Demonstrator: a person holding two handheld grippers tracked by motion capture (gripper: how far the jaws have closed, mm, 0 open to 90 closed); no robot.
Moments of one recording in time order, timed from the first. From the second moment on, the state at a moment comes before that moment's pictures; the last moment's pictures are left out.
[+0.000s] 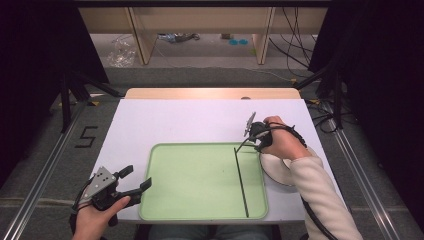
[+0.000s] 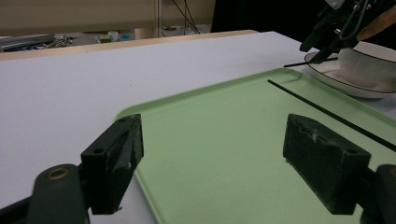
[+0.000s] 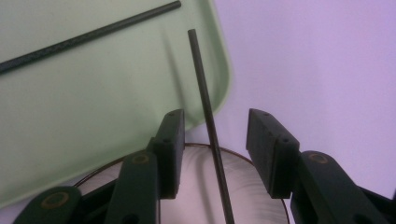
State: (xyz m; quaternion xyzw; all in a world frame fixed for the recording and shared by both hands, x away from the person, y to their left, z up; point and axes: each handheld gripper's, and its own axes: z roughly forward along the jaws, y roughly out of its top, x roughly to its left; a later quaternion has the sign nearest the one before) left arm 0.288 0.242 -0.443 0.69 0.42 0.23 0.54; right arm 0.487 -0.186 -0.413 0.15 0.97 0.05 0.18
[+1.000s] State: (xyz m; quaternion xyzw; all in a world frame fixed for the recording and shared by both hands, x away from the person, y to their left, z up) left arm 0.288 0.242 -0.443 0.69 0.42 0.23 0.54; right arm 0.495 -0.180 -0.442 0.16 0.97 0.03 0.18
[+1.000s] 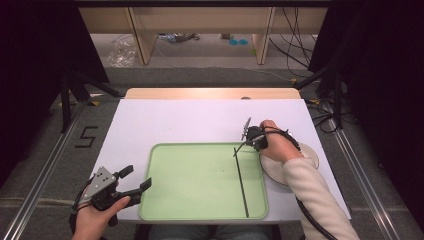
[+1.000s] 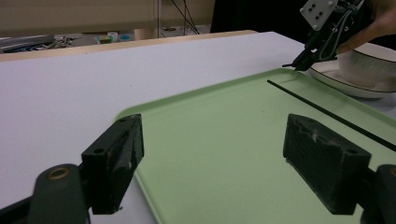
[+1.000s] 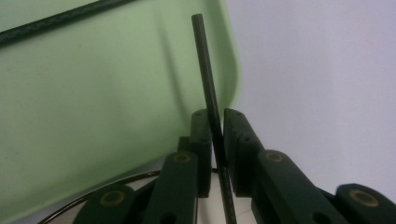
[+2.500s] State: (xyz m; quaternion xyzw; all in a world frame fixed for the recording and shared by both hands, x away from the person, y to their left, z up) left arm 0.288 0.243 -0.443 0.69 0.42 0.23 0.54; right arm 0.478 -0.181 -0.359 0.22 0.88 0.28 0.31
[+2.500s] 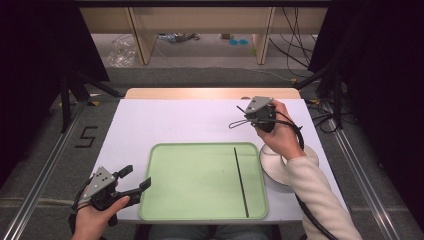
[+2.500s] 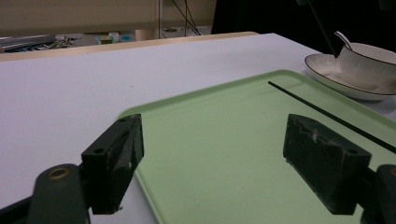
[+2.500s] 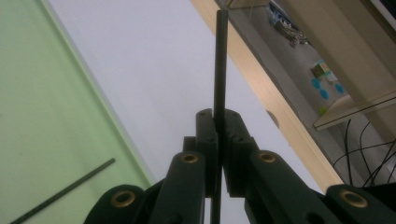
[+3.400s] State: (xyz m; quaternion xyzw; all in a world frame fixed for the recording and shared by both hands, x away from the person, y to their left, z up) left arm 0.288 0.243 -0.443 0.69 0.42 0.23 0.54; right arm 0.472 -0.197 -0.328 0.32 0.81 0.41 0.28
